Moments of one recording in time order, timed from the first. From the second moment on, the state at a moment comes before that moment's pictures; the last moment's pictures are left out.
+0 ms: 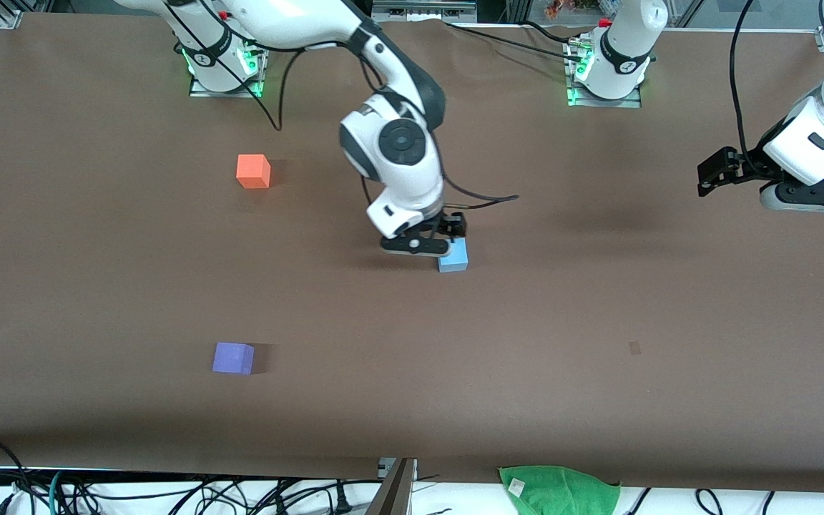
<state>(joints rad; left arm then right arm) -0.05 0.00 -0.01 -1.70 0.02 1.63 -0.02 0.87 0.82 -0.06 -1.21 0.11 2.19 0.91</state>
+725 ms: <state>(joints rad) -0.06 0.00 -0.01 -1.70 0.02 1.62 -0.02 0.93 1.00 -0.08 -1.15 0.00 2.35 0.95</state>
